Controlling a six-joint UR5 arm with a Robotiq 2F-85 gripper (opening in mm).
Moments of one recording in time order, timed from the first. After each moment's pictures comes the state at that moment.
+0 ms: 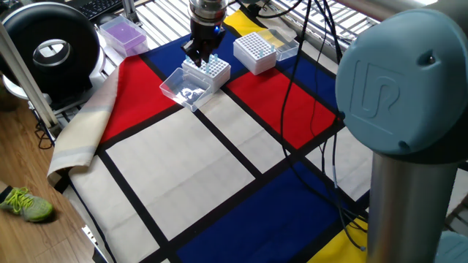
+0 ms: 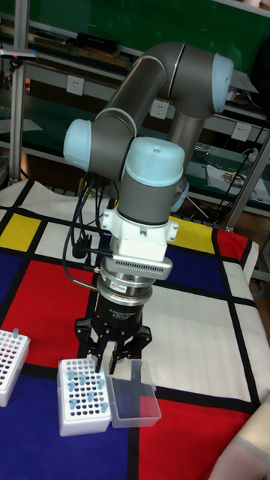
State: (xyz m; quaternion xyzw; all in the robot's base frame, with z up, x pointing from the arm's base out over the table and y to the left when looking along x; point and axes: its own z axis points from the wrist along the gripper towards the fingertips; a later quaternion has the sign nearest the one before) arm 0.716 -0.013 0.078 -0.01 0.99 0.01 0.10
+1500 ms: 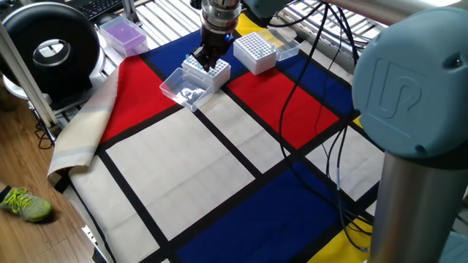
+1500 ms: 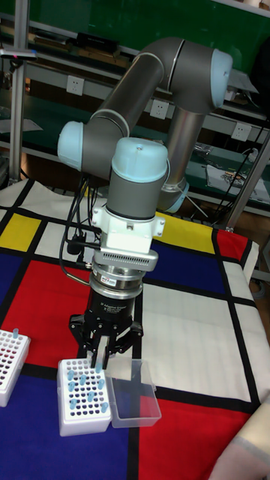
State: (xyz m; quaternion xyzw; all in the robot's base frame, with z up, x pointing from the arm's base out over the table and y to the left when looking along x) arm 0.701 -0.021 0.068 0.00 0.99 0.02 0.12
